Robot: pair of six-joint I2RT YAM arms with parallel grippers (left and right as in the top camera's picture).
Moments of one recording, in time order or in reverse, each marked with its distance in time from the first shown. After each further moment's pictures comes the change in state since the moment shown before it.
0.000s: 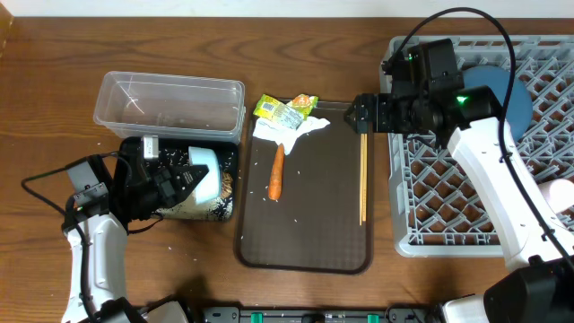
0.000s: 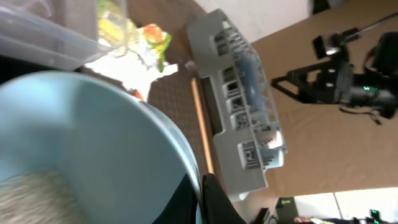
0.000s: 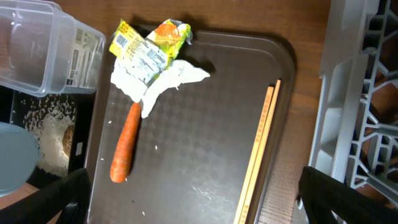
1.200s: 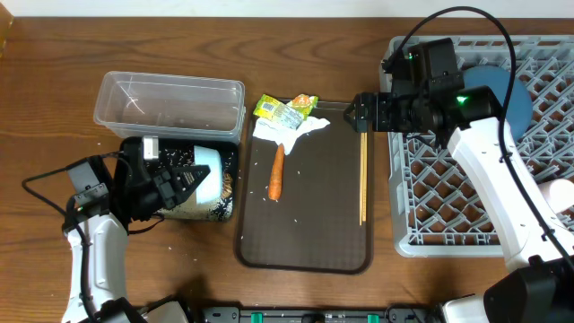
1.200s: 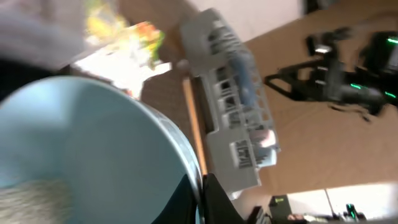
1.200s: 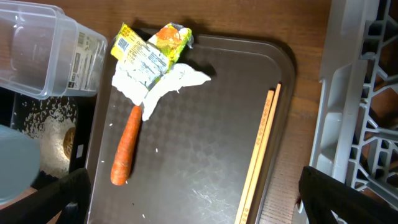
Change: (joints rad) left arm -0.001 0.000 -0.002 -0.014 0.004 -0.013; right arm 0.000 0.000 0.000 0.012 0.000 0.000
